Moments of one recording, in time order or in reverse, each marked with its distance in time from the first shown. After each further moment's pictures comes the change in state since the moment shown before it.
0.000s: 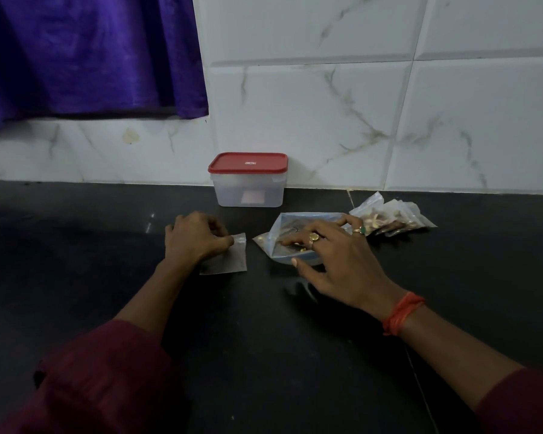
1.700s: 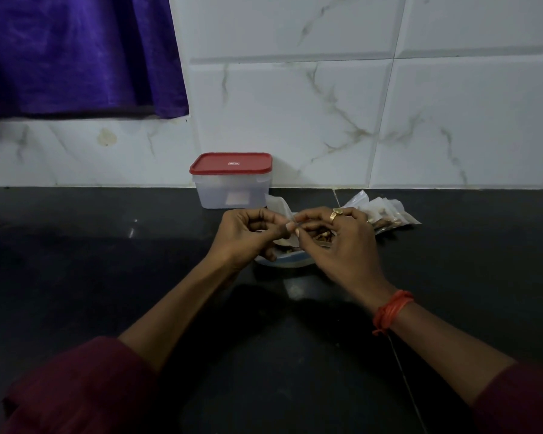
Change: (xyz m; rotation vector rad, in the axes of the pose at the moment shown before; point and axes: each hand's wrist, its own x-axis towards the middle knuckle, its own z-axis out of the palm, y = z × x) left_hand -0.049 0.098 0.014 -1.076 -0.255 0.289; right_hand 0.007 0.007 -0.005 0.337 0.401 0.190
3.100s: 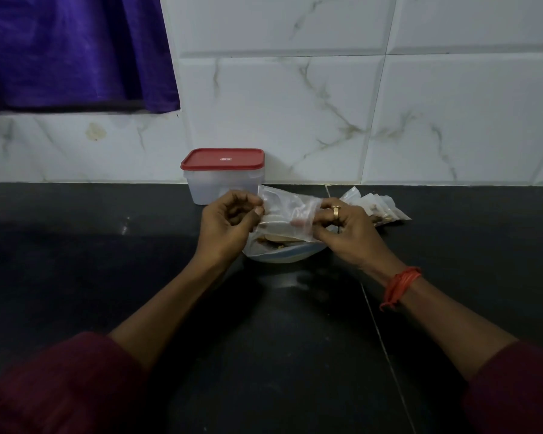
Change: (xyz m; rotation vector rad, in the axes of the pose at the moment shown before) left_hand 0.008 -0.016 -0.005 -0.005 0.228 0.180; right_hand 0.012 0.035 -0.018 0.308 -0.290 0.226
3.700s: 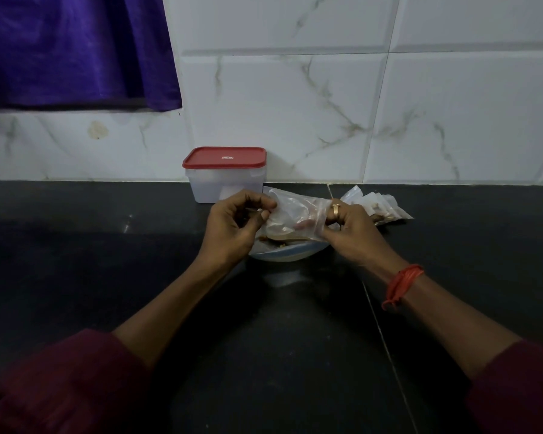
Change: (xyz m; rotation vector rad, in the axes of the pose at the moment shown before) left_hand -0.001 -0.001 -0.002 0.169 -0.128 0.199; right_hand 0.004 0.004 -0.002 -0.066 -0.026 0.137
